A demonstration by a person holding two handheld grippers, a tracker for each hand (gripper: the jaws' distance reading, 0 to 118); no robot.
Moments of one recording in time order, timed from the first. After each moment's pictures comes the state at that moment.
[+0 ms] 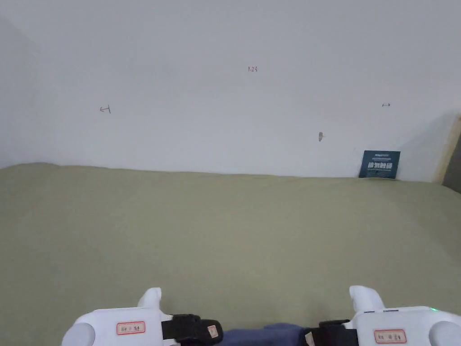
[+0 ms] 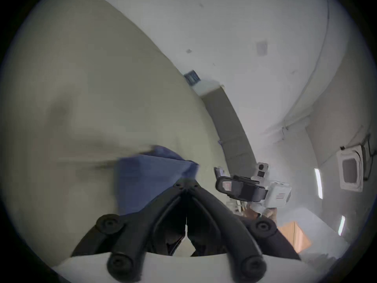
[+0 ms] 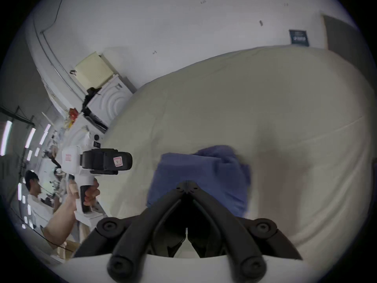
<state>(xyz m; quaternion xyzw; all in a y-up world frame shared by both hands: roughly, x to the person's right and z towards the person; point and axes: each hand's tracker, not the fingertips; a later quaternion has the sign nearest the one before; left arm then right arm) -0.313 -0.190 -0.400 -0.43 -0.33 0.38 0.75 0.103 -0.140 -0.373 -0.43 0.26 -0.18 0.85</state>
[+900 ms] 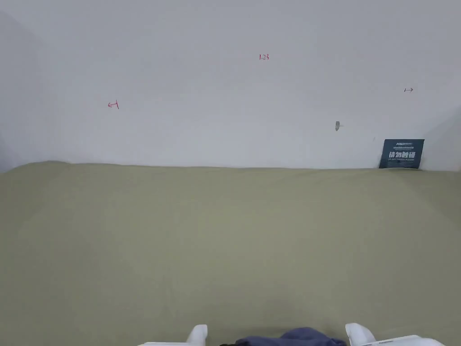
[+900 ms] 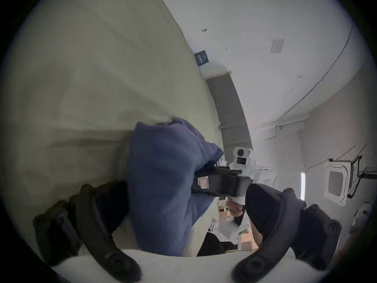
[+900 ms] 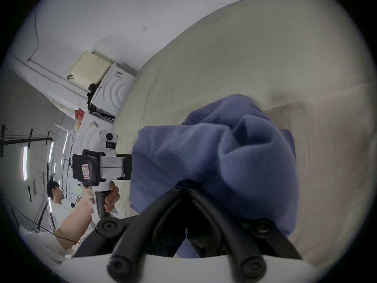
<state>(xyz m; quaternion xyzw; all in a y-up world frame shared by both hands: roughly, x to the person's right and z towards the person) -0.245 -0.280 -0.442 -0.49 -0.40 0.39 0.67 0.107 -0.233 -0.411 -0.51 0.29 -0.24 0.77</state>
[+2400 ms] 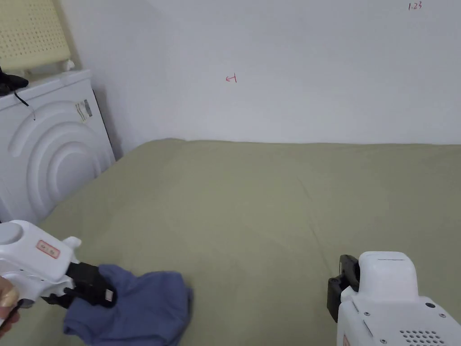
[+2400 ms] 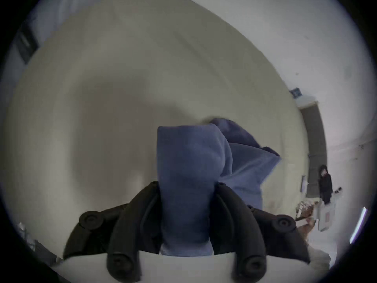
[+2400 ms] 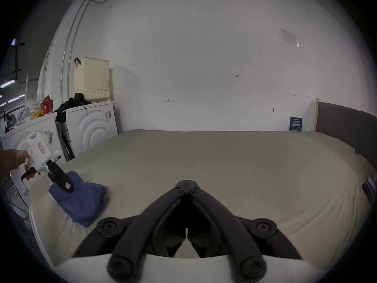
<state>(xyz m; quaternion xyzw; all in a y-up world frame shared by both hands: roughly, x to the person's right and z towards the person) -0.768 -0.167 -0.478 -0.59 -0.05 0.21 0.78 -0.248 -0.155 -0.393 -0.14 0.09 -0.03 0.99</state>
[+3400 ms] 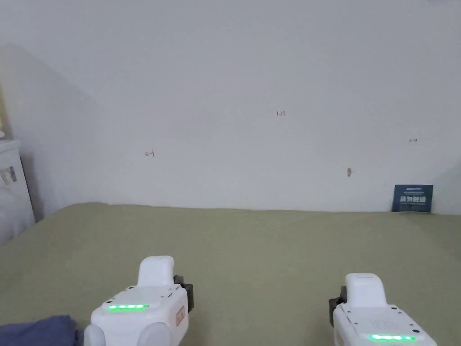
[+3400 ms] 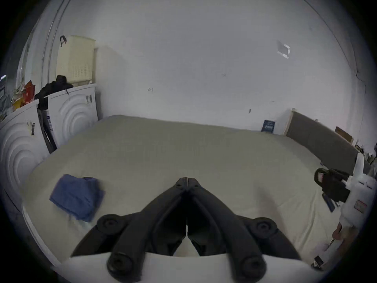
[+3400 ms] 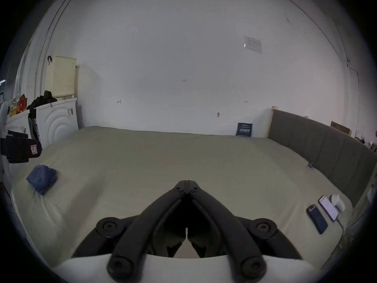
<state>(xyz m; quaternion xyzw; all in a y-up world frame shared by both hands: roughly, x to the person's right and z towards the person) -0.279 -0.058 -0.333 -0.19 -0.02 0.06 0.98 0.027 -0.086 -0.332 -0.14 -0.04 0.03 0.99</state>
